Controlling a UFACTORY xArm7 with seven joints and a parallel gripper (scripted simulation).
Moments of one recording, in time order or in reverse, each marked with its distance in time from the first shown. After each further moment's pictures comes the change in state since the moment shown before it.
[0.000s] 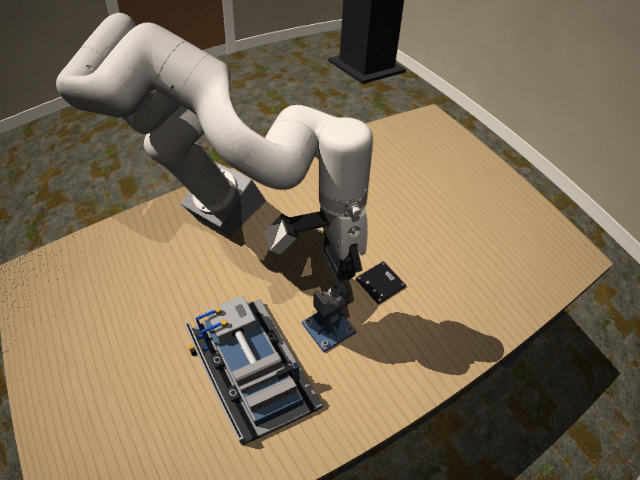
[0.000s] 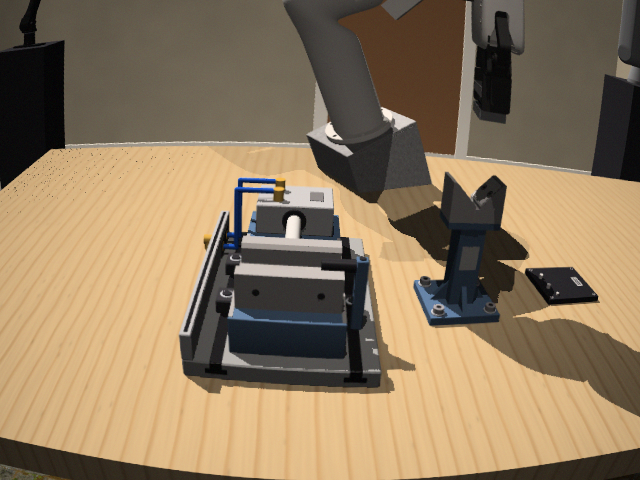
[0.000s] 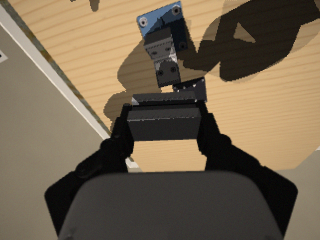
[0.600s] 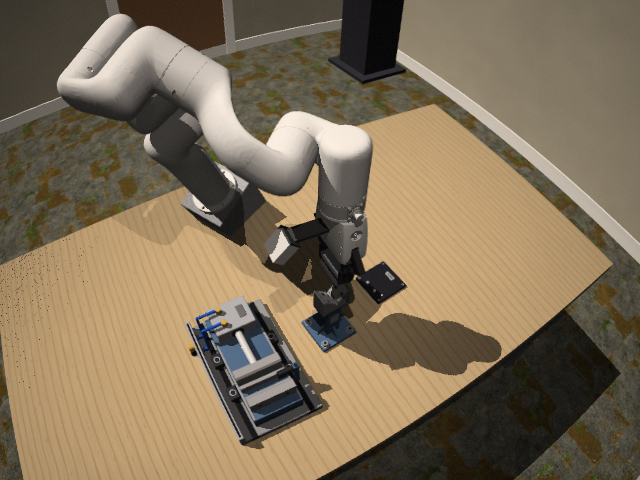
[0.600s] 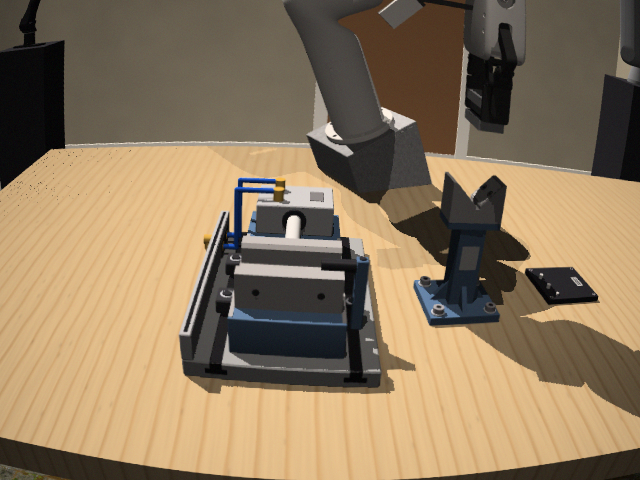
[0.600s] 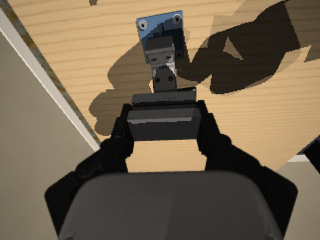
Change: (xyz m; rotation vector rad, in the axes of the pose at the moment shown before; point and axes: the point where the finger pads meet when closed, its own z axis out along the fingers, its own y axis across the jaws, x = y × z) arm 0.005 0.002 0.012 -0.016 0.015 -0.147
